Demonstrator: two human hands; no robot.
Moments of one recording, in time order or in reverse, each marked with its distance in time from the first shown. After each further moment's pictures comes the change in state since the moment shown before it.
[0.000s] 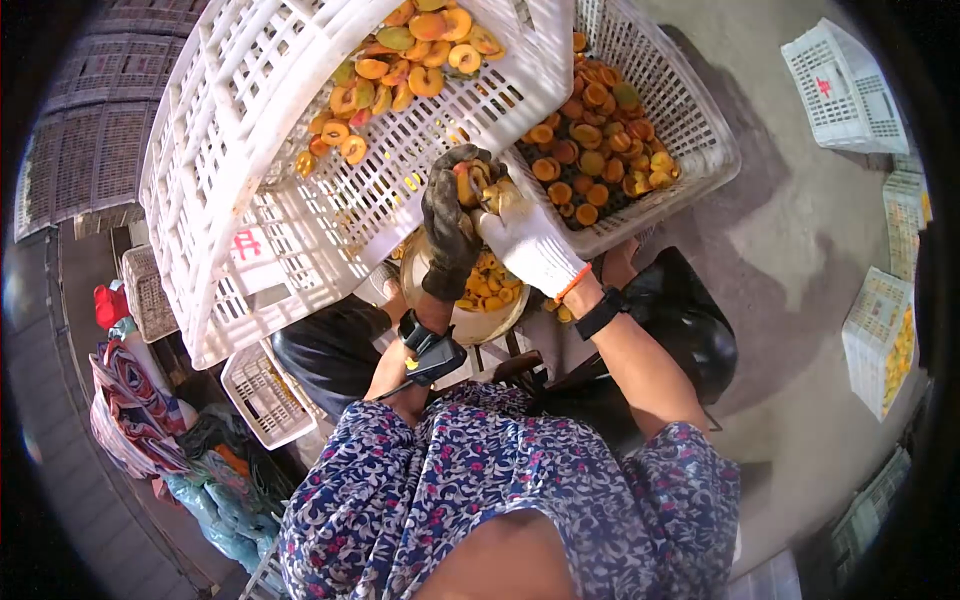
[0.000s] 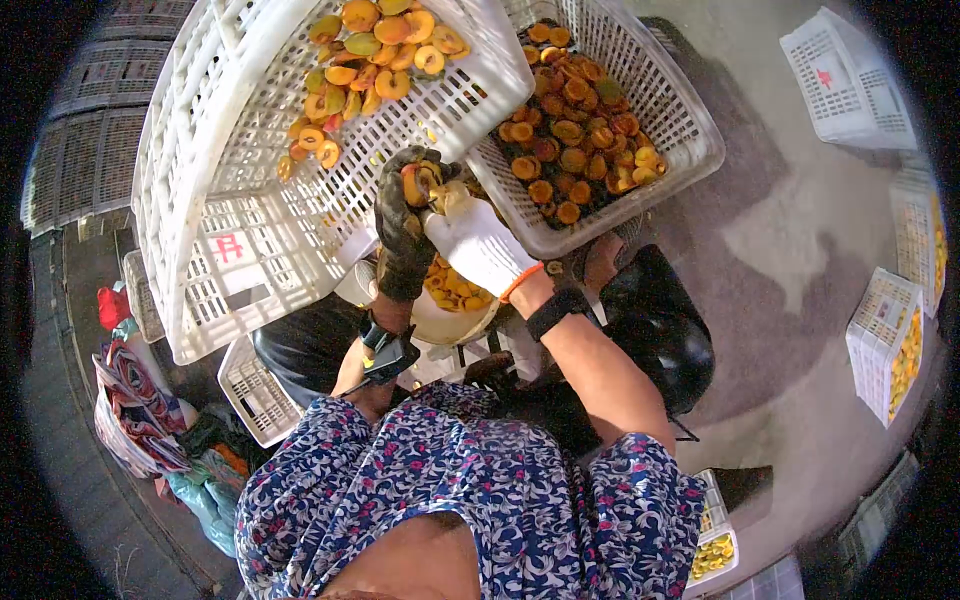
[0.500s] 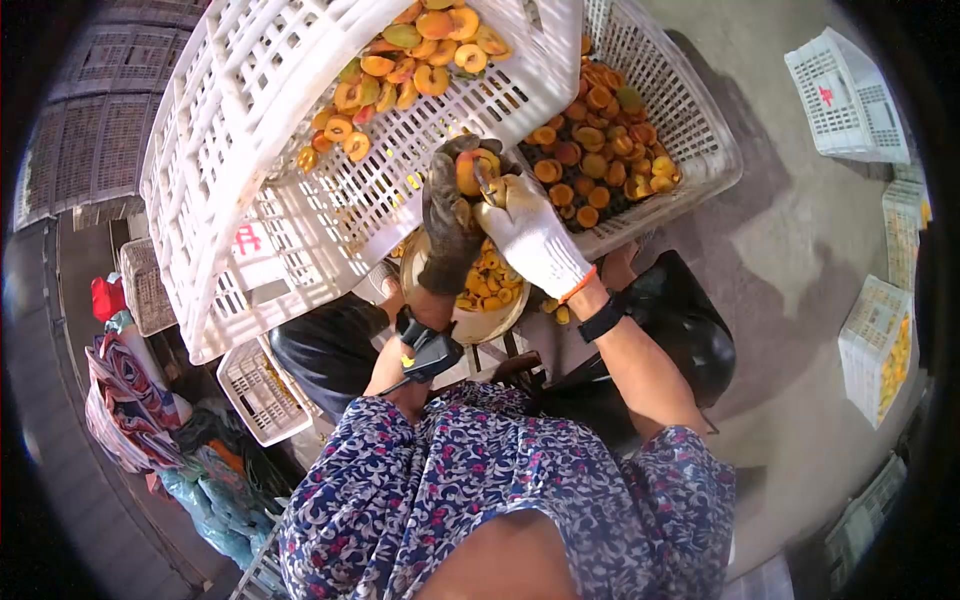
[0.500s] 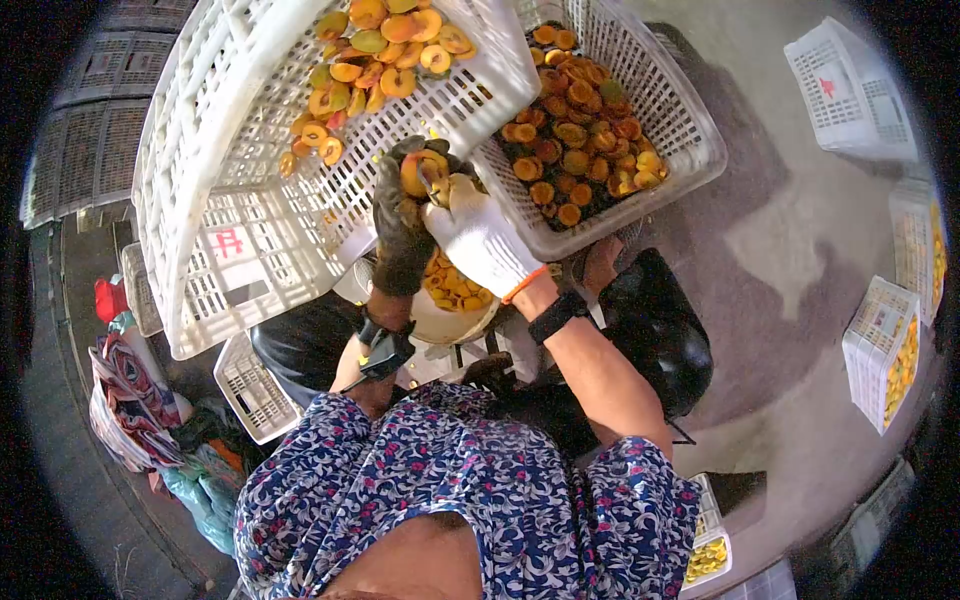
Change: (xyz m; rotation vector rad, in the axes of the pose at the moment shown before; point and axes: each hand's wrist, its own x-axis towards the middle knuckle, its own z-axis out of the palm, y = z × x) left_hand 0.008 0.023 0.015 -0.078 0.040 -0.078; right_hand 0.011 -0.005 -0.002 0.520 0.116 0.425
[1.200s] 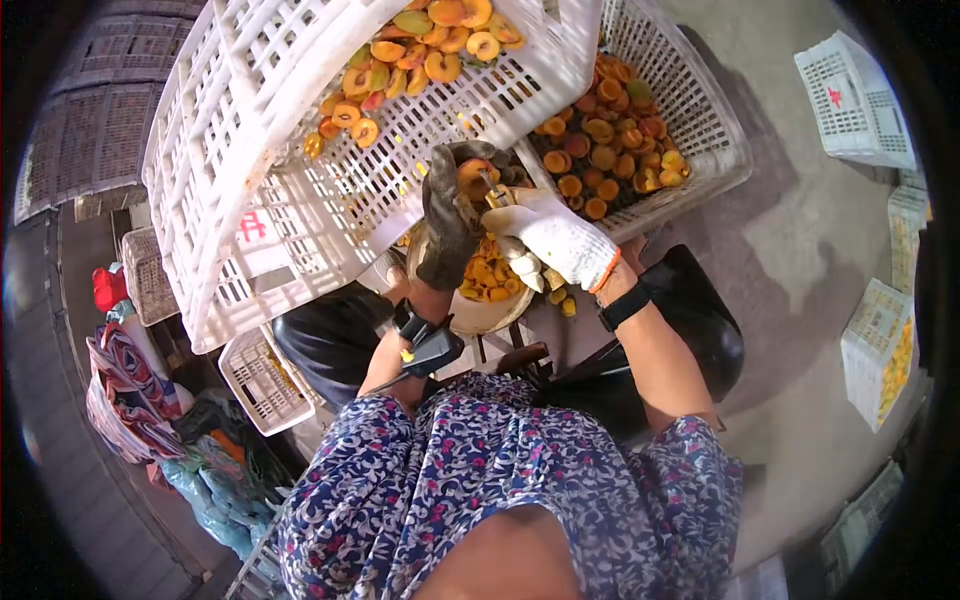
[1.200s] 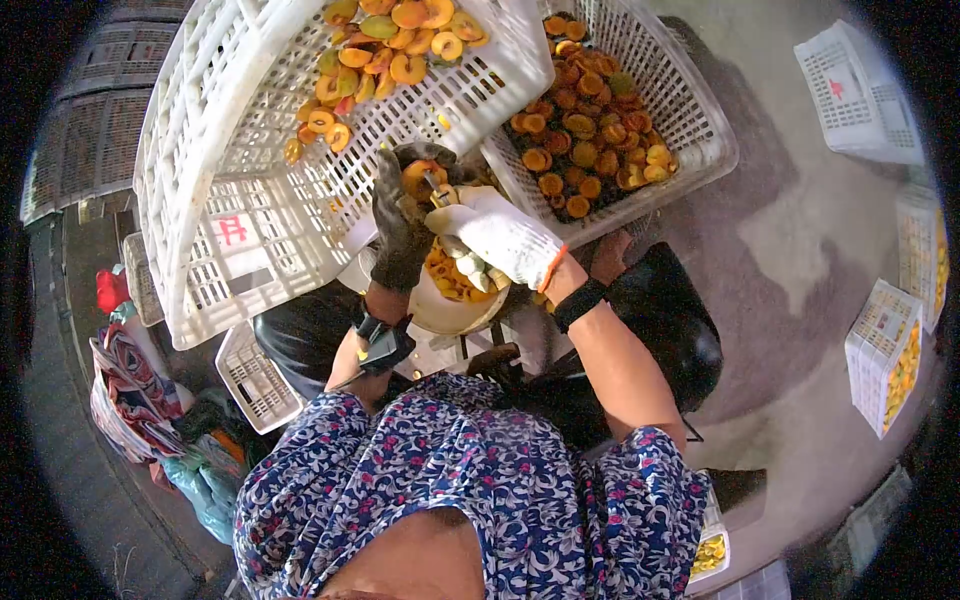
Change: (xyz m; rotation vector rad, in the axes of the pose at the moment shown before) left_hand -0.010 -0.002 -0.023 0.169 0.041 -0.034; right_hand 0.004 -0.024 -0.033 0.406 -0.504 0.578
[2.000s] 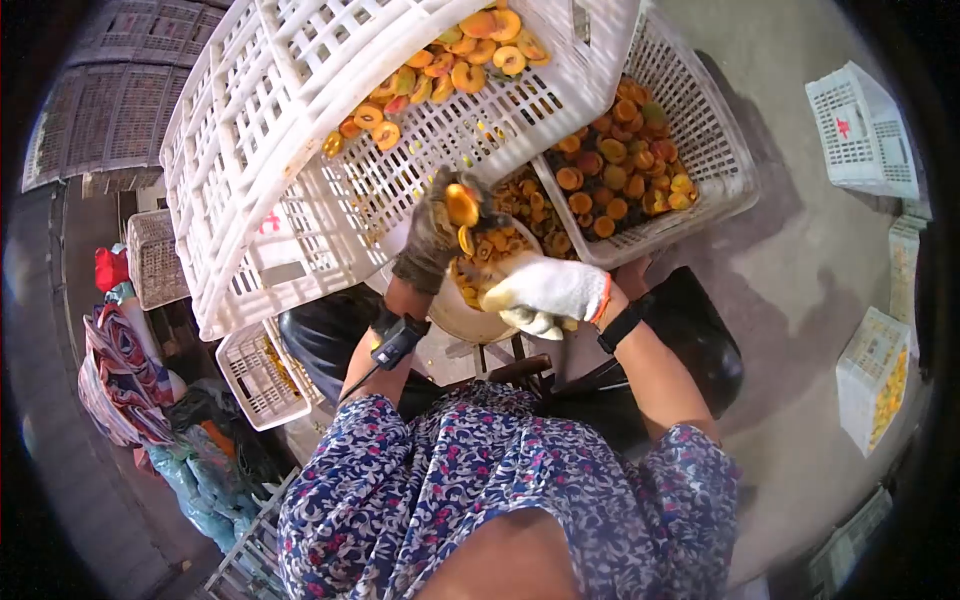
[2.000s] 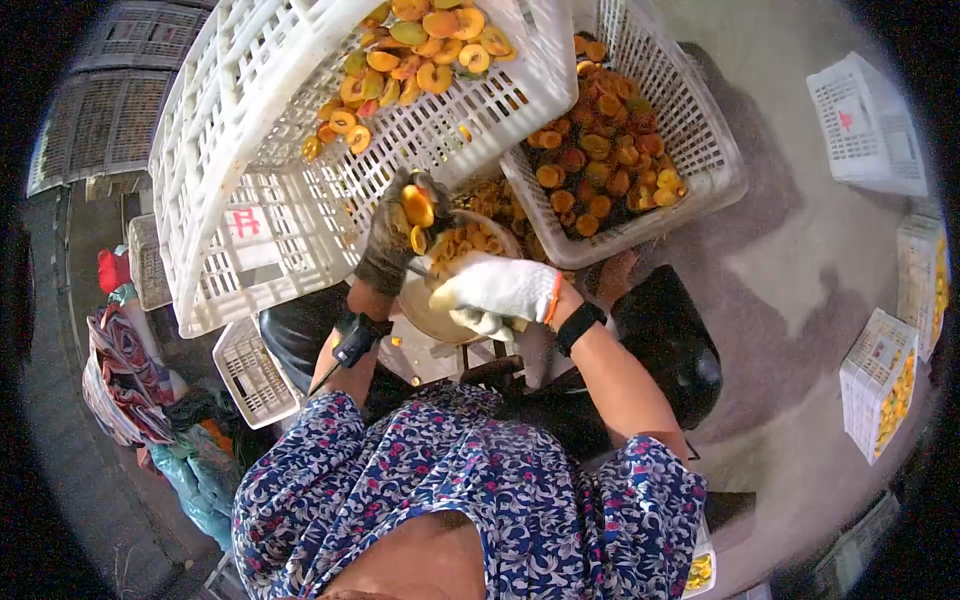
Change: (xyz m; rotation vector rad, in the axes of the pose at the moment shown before) left_hand 0.006 0.001 -0.054 -0.765 -0.168 -0.551; right_hand 0.000 0.019 0.021 0.097 -0.610 0.210
